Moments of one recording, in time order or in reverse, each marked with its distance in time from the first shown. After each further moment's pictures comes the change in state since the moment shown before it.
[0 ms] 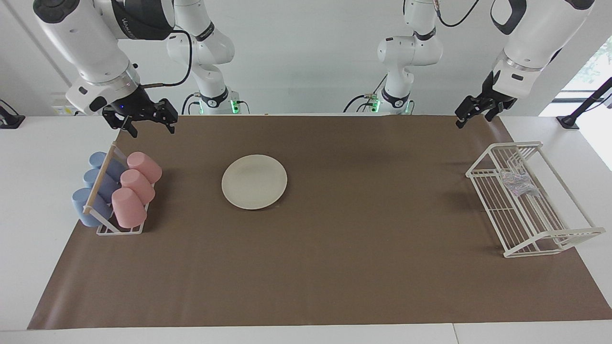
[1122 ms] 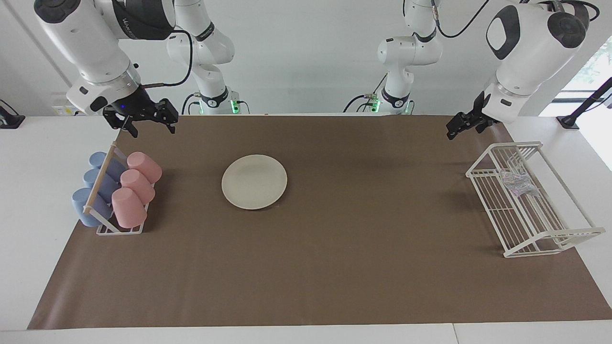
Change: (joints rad) left arm 0.054 0.054 -0.065 0.018 -0.023 -0.048 0.011; right arm 0.001 0.000 0.002 0.000 0.000 0.000 0.000
